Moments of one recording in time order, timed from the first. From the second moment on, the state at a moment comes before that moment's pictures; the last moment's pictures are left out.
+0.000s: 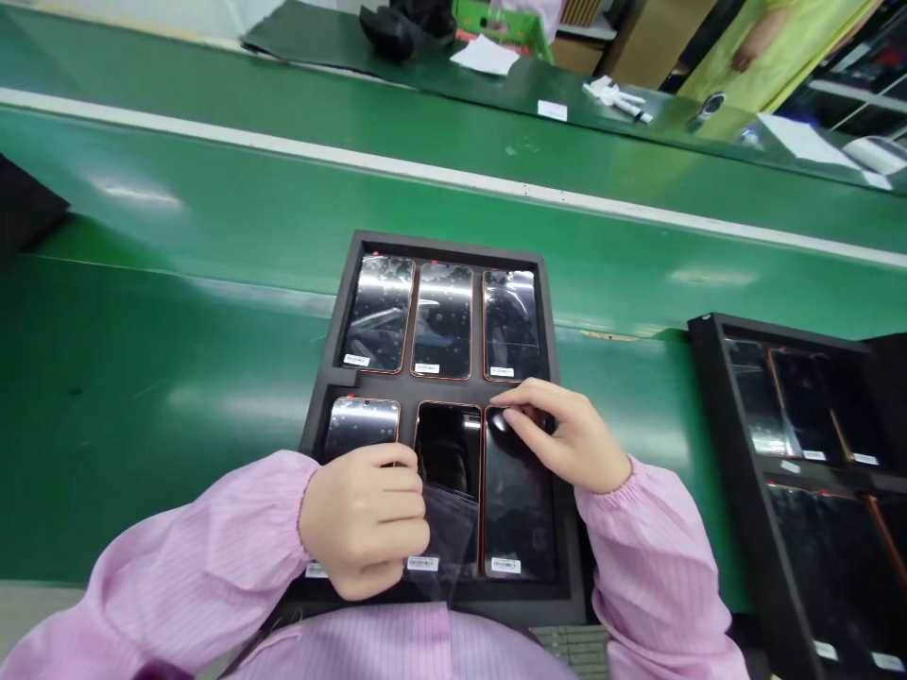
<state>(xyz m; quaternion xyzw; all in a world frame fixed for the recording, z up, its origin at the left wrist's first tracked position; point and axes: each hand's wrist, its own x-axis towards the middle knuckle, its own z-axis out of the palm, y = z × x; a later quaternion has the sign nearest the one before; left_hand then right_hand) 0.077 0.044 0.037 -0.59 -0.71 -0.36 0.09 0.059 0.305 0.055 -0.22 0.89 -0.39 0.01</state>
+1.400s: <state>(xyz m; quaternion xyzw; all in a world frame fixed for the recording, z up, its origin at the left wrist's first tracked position) 0.024 0.001 0.033 -0.35 -0.86 -0.38 0.05 0.067 0.276 0.031 -0.36 0.82 -0.45 0.04</state>
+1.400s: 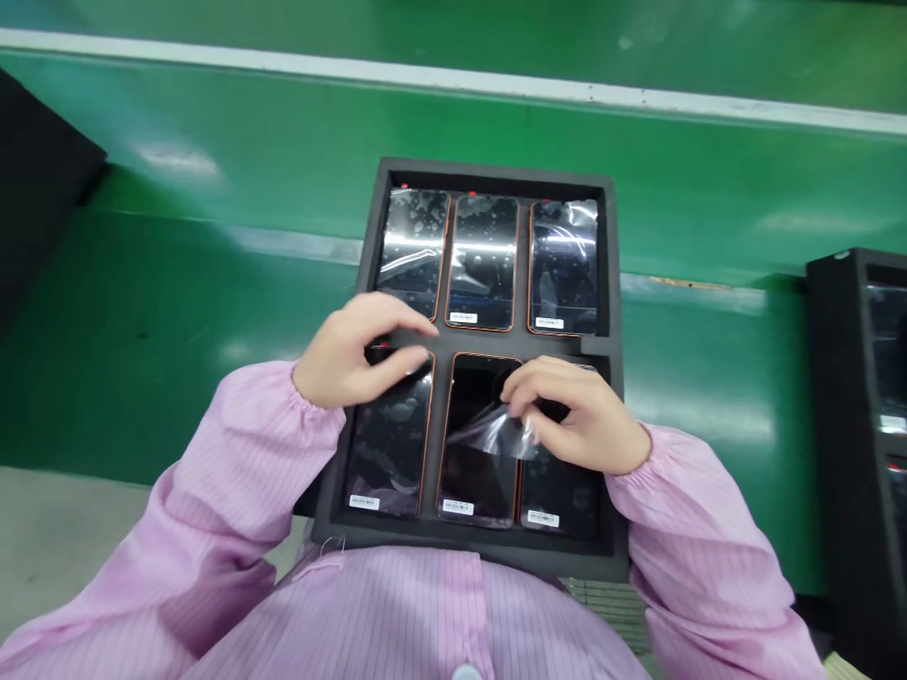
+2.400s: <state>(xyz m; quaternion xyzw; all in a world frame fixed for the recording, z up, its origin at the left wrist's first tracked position) 0.023 -0.037 0.026 -0.38 -0.89 -0.24 0.00 0.055 0.283 0.034 -0.37 0.82 -0.42 0.09</state>
